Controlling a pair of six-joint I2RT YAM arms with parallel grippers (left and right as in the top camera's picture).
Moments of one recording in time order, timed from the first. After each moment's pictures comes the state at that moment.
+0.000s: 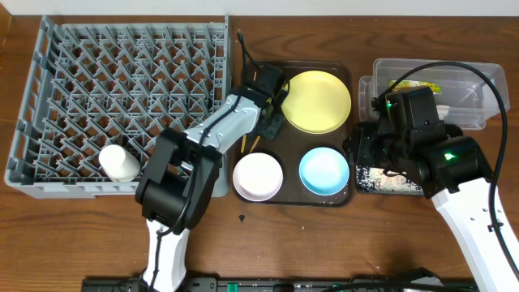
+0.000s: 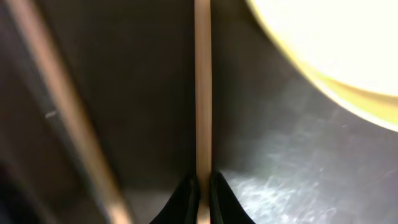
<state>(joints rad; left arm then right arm) -0.48 2.11 1.48 -0.66 -0.01 -0.01 0.29 1.24 1.21 -1.03 -0.16 0.44</state>
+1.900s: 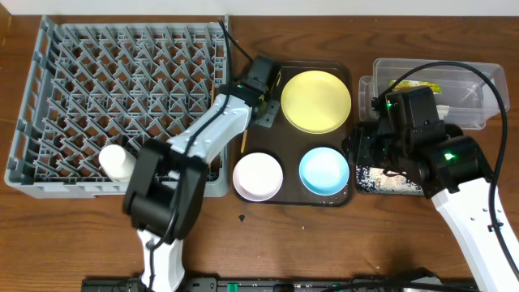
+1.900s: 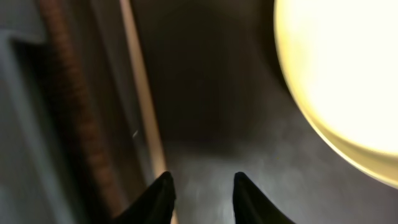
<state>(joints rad) -0.47 2.05 1.46 -0.56 -0.09 -0.09 0.29 1.24 1.21 -1.03 -0.16 0.45</state>
